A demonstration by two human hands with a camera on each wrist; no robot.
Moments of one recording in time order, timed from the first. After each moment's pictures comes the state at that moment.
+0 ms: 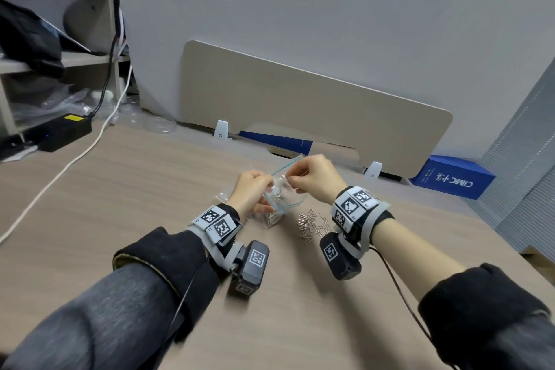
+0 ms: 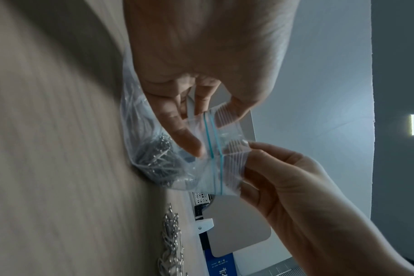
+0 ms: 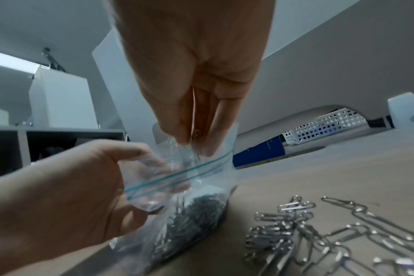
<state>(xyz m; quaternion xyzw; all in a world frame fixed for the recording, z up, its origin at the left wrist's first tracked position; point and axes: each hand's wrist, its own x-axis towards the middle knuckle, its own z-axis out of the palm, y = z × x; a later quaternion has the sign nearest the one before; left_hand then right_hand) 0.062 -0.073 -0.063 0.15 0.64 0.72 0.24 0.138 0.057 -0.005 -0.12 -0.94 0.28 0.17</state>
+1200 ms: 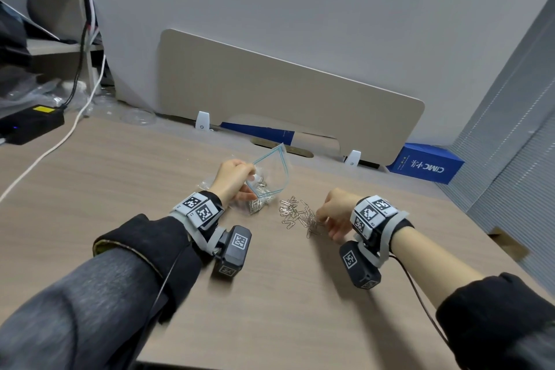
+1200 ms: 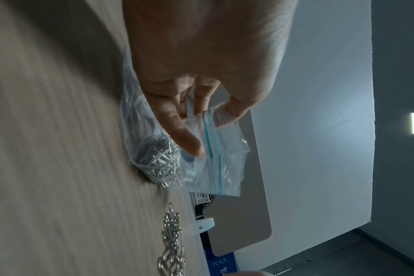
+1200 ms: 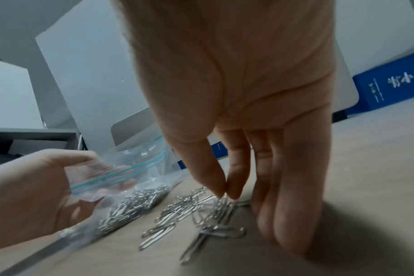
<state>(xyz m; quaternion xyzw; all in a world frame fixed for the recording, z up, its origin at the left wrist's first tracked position) 0.064 -0.073 -0.064 0.16 0.65 0.71 0.24 0.217 0.096 -0.028 -0.42 -0.84 0.32 -0.11</state>
